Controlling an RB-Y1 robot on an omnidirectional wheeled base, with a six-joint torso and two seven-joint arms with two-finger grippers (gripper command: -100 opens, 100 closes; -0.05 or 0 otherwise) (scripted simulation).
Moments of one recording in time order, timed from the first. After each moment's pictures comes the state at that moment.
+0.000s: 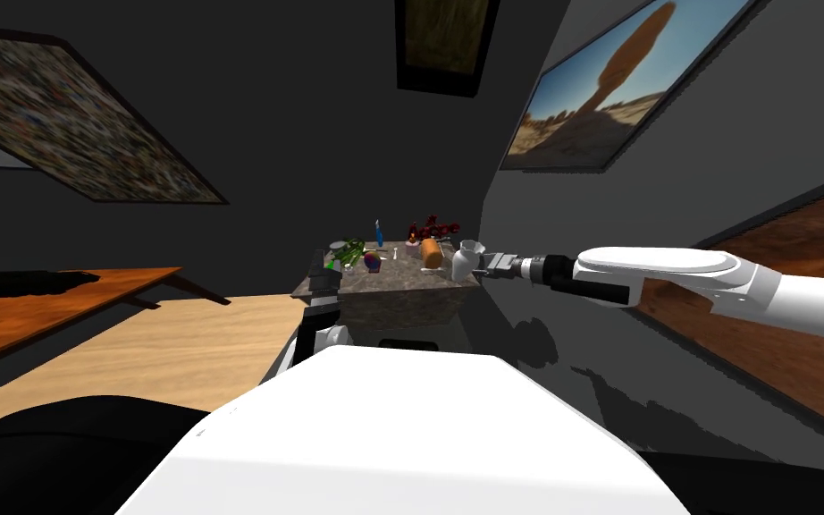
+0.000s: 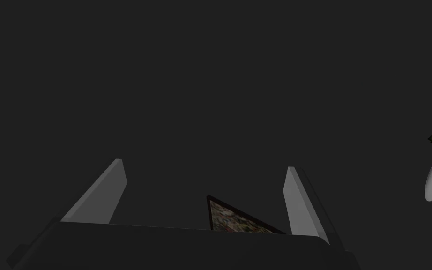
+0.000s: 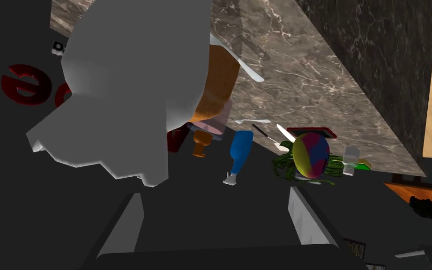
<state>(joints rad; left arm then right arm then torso) 0.54 -0.04 0.05 -2.20 0.04 -0.42 -0.03 0.30 -2.01 0.08 -2.08 0.17 -0.17 0.12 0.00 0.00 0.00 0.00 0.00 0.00</state>
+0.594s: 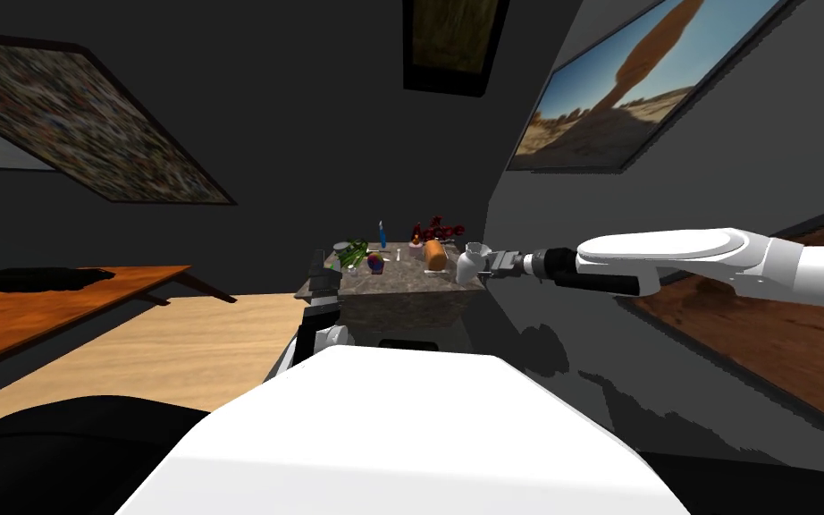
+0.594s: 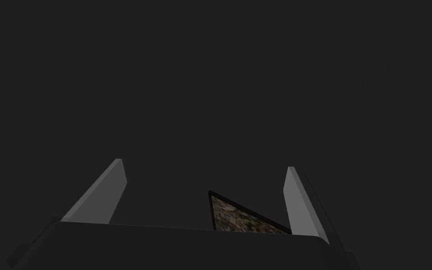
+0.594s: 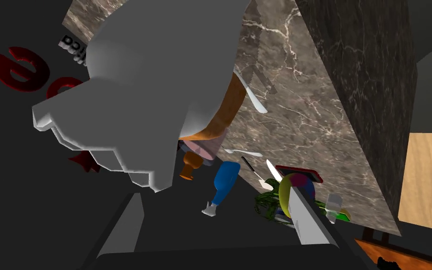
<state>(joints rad) 0.54 -0.04 0.05 -2.20 0.04 -0.42 -0.03 0.29 -2.20 0.12 -2.07 0.20 -0.16 0.15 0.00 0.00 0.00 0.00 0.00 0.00</state>
